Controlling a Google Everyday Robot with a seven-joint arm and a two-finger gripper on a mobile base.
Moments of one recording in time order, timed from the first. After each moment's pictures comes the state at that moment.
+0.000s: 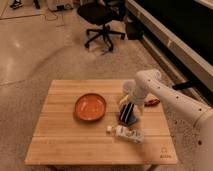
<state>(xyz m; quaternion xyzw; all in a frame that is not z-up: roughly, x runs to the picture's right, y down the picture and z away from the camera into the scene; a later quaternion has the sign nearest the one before) 0.150 0.112 0.868 -0.23 -0.27 -0.49 0.79</state>
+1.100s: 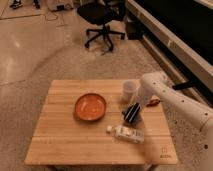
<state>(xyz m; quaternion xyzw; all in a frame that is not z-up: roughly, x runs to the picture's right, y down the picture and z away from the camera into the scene) 0.200 0.101 0.873 -0.20 -0.23 -0.45 0.84</state>
